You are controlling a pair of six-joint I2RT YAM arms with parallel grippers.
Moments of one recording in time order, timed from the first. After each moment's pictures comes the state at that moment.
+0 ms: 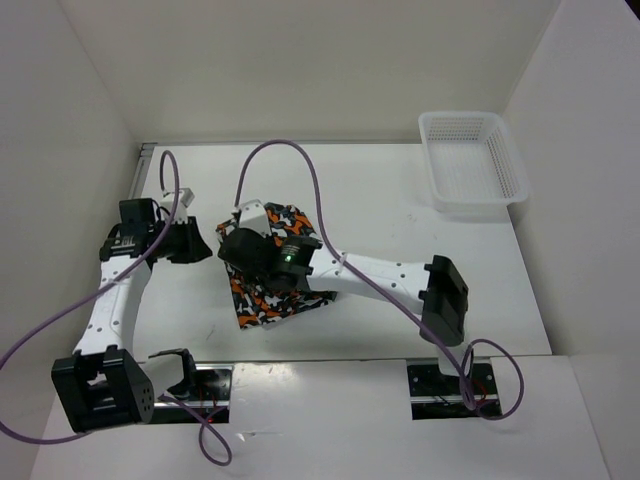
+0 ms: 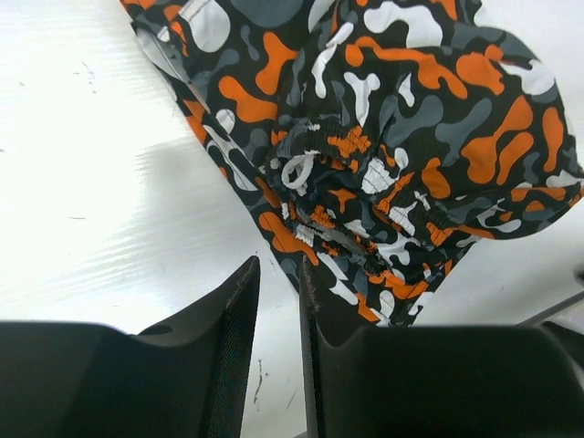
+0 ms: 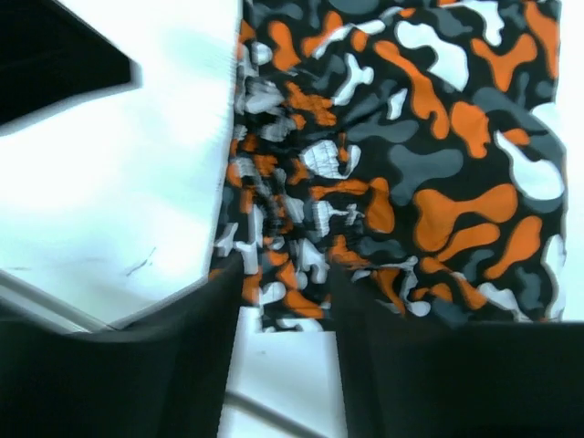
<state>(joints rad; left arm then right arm) 0.19 1.12 0.89 -0.68 0.52 0.07 1.24 1.91 1.78 -0.71 0.53 0.64</state>
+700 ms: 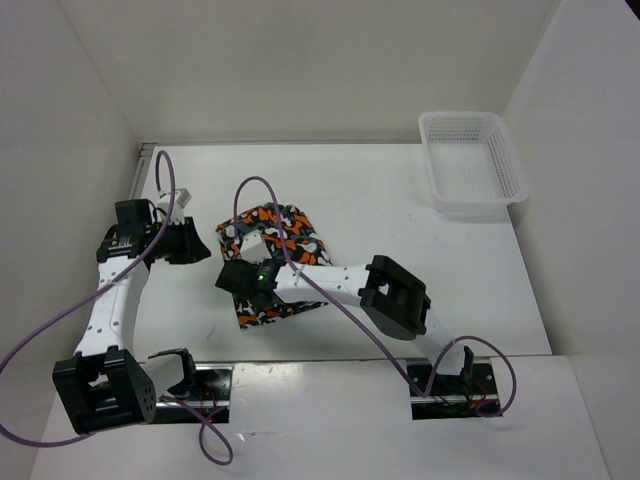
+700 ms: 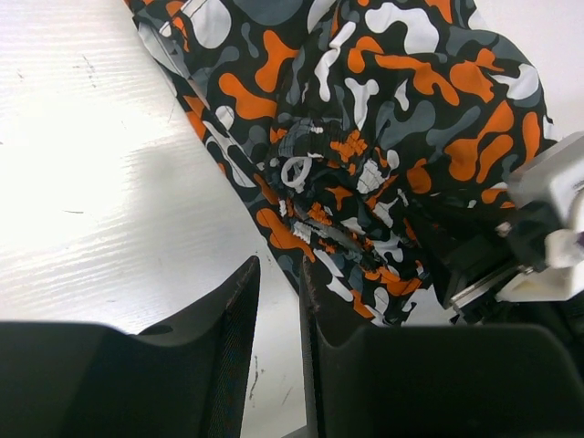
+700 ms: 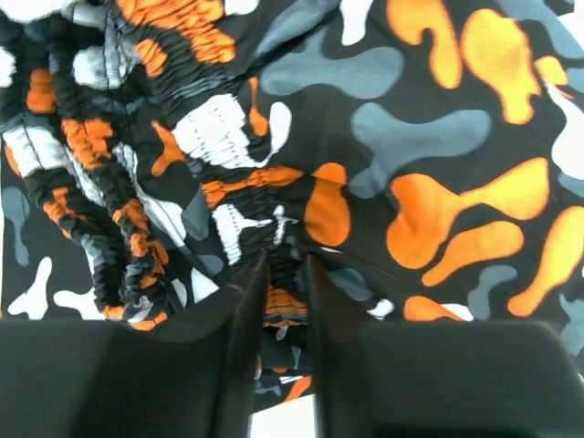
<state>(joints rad) 0.23 1.11 0.90 -0.69 0.54 0.07 1.23 2.18 1.73 -0.73 0.68 0.65</state>
